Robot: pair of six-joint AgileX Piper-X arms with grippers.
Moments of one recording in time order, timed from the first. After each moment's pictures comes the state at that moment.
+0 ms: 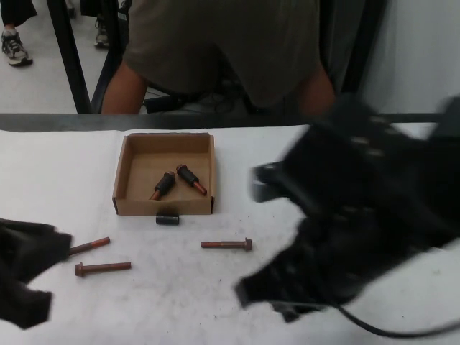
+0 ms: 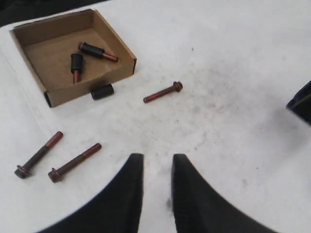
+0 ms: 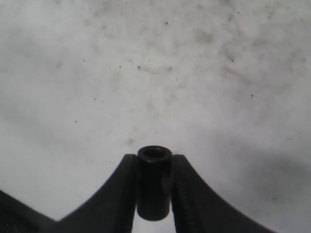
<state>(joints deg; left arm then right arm) -12.0 41.2 -32.3 37.4 24.1 13.5 48.9 79.0 -60.1 52.1 -1.2 25.8</state>
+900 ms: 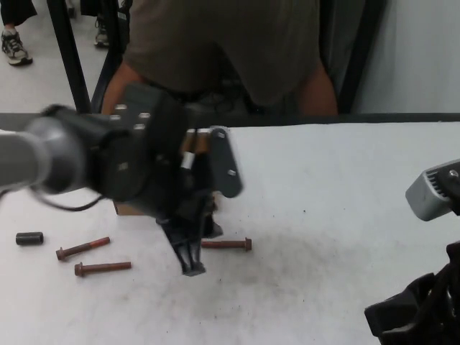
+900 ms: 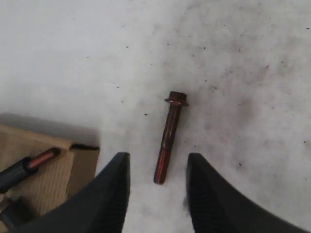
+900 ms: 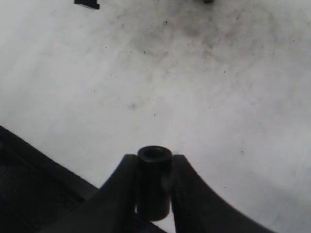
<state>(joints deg) -31.1 96.3 -58.2 24.4 11.2 51.1 48.9 49.8 -47.0 56.4 -1.2 23.2</state>
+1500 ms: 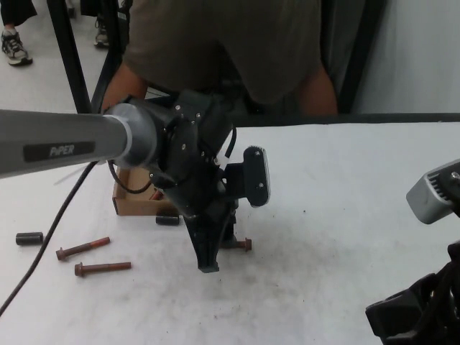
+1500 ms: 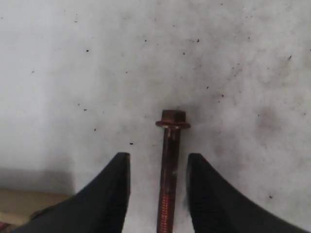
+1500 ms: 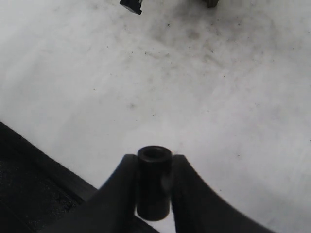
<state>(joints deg) -32.2 110.8 -73.5 35.1 13.3 59.3 48.9 49.6 -47.0 56.4 -1.2 20.6</state>
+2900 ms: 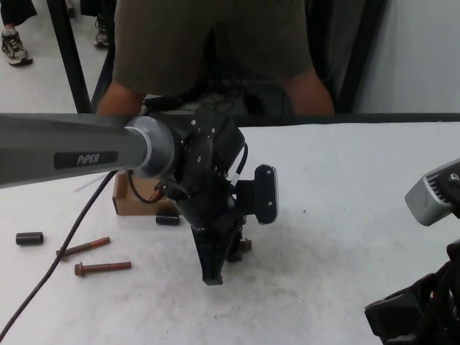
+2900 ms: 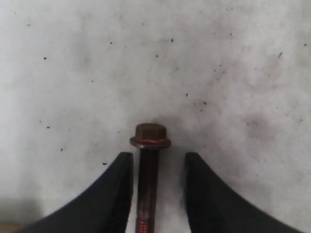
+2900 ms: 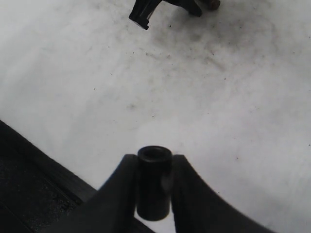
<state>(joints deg) -33.3 114.5 -74.8 36.1 10.7 61.6 48.9 49.6 -47.0 56.3 -1.2 19.5</state>
